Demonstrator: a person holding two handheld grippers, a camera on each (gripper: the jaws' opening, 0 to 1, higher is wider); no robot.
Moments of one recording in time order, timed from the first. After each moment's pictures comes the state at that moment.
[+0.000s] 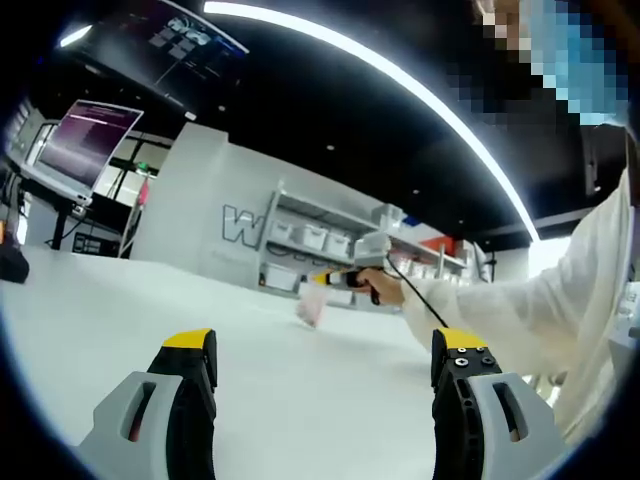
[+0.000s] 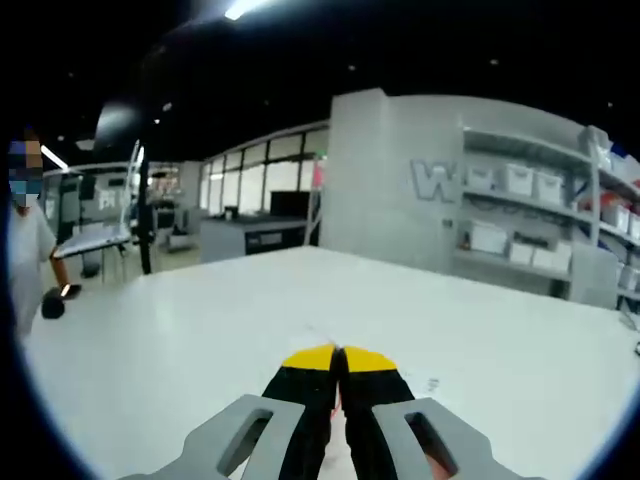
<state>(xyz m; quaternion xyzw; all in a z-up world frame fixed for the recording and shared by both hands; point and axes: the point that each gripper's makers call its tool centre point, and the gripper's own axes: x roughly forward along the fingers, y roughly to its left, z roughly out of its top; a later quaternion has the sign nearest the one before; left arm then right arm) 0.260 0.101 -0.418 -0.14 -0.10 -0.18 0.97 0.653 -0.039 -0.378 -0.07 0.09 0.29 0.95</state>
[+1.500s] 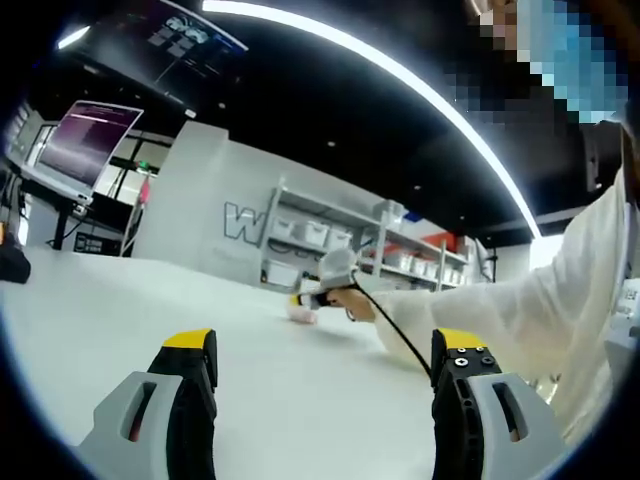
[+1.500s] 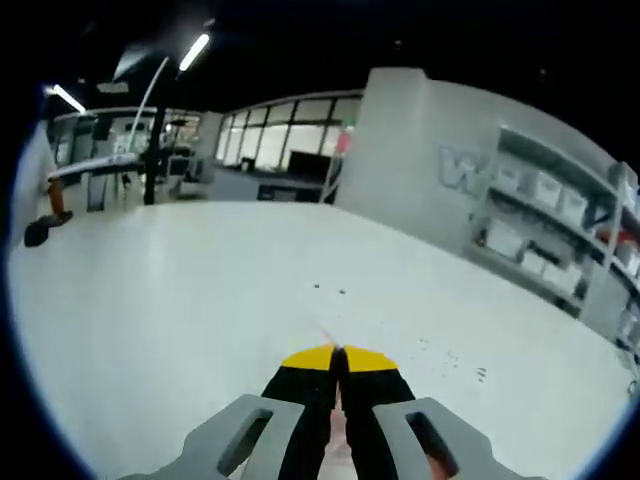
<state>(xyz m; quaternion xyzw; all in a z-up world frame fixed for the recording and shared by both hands) 0.261 0.101 -0.424 -0.13 -0.09 -0.18 0.97 0.663 0.013 -0.460 -0.17 0.13 0.31 0.93</state>
